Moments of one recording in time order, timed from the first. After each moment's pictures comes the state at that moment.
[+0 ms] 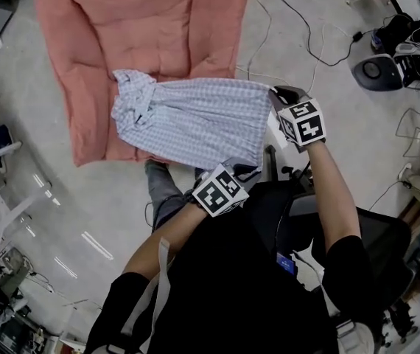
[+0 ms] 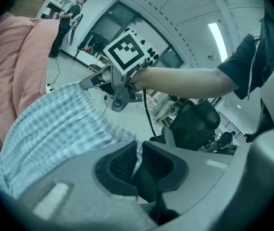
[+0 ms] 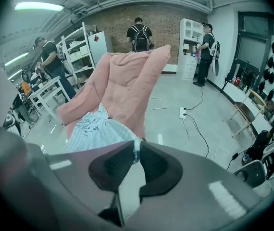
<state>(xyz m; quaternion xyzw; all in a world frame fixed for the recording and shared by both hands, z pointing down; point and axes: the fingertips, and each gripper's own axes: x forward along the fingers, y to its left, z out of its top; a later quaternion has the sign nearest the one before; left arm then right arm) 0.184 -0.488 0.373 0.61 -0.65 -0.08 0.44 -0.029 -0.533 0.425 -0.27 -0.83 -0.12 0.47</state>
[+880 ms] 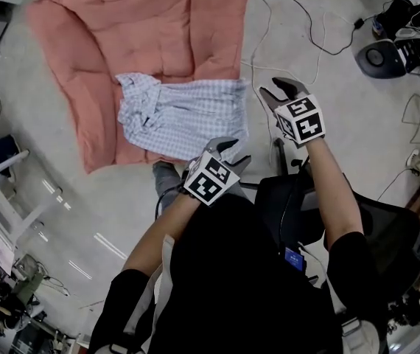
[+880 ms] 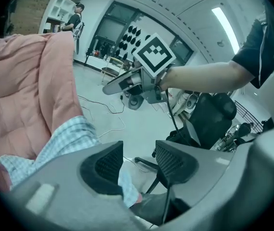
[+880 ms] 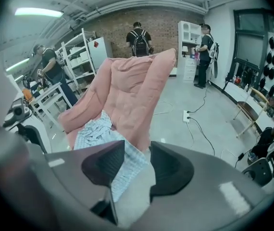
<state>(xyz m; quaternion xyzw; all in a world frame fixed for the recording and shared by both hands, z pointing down) 0.128 -0.426 0.405 0.56 -0.70 0.00 0.45 -0.036 -0.498 0.418 -0.28 -0.84 -0.09 0.45</state>
